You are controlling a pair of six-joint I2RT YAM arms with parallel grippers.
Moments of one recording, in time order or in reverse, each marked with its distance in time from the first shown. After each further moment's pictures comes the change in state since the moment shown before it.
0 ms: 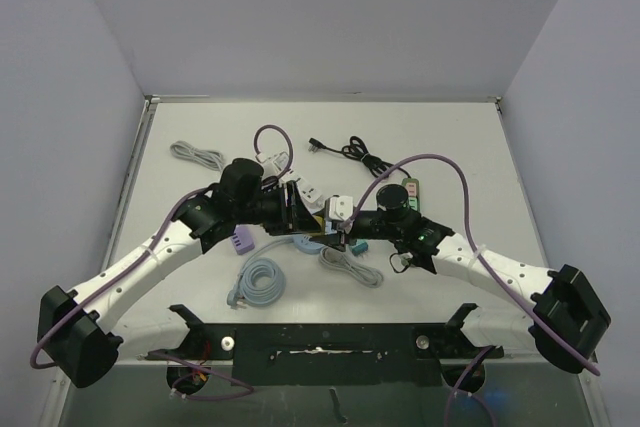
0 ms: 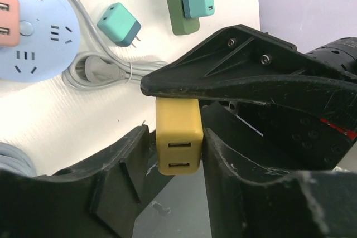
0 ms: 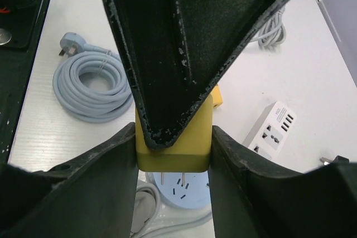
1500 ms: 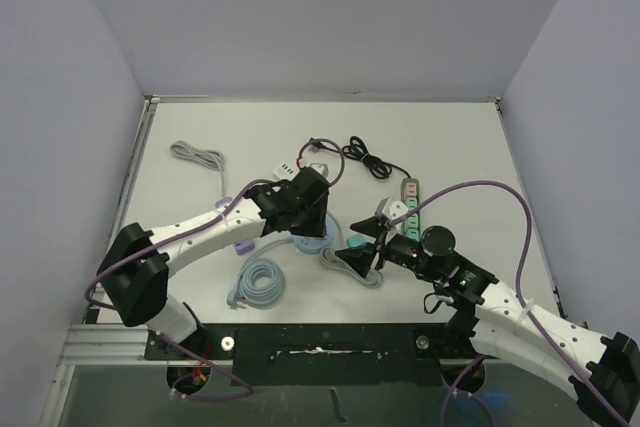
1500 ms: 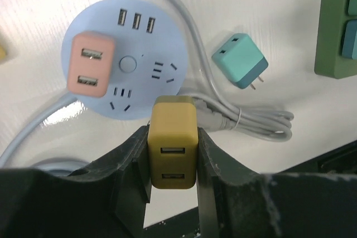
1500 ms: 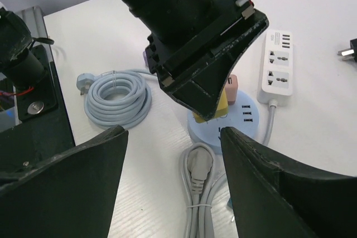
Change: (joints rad) left arm -0.194 0.356 0.178 -0.164 -0.537 0.109; right arm 0.032 -0.445 -0.298 0.029 0.335 0.540
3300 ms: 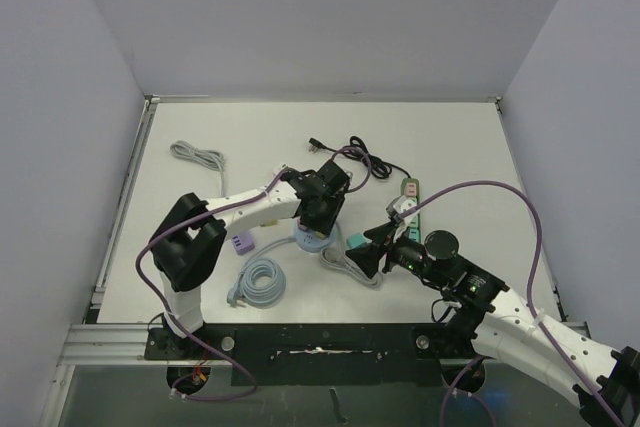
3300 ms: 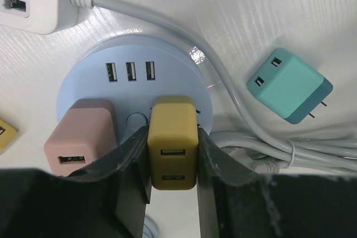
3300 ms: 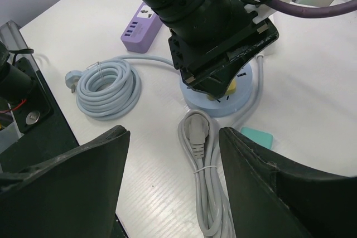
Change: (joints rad) left arm 0.013 0.366 0.218 -0.048 0.027 0.314; right arm 0.000 -0.137 -0.005 -0.231 0.164 0.188
